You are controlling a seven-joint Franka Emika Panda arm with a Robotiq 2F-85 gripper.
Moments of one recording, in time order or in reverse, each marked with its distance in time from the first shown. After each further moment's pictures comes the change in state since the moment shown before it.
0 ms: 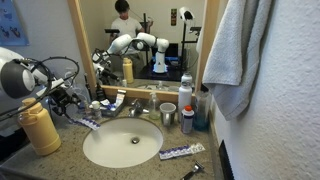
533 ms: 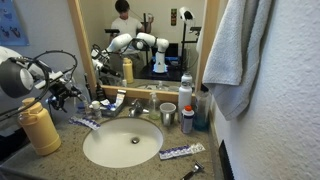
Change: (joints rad) arm 0.025 0.005 -0.056 0.088 -0.001 -0.105 -0.090
